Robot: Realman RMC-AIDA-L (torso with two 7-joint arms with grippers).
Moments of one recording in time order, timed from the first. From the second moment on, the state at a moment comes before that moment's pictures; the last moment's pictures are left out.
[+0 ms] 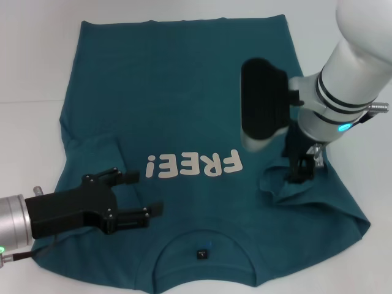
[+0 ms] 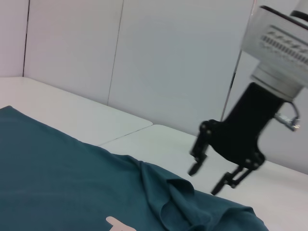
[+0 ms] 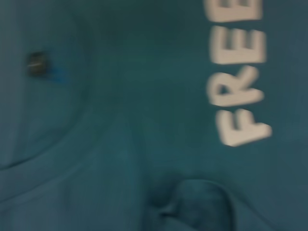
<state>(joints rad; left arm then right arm) -0.42 -2.16 -2.32 -0.83 -1.25 1.50 -1.41 0.90 2.10 -1.48 -1.15 -2.92 -1.53 2.13</state>
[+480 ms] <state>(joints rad) -0.42 -2.16 -2.32 -0.82 -1.25 1.50 -1.40 0.94 2.04 -1.32 -0.95 -2.93 -1.34 2.47</state>
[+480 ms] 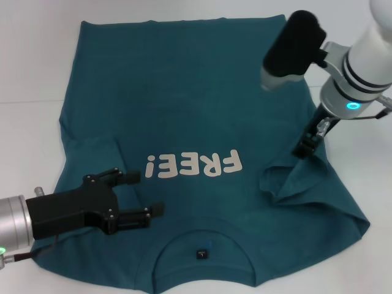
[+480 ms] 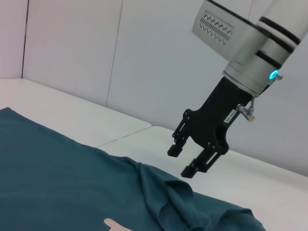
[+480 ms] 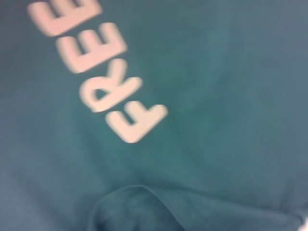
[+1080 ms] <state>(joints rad) -0.42 -2.16 -2.32 -0.81 -1.25 1.50 -1.40 0.85 2.02 -1.28 -0.85 -2.93 -1.14 2.63</state>
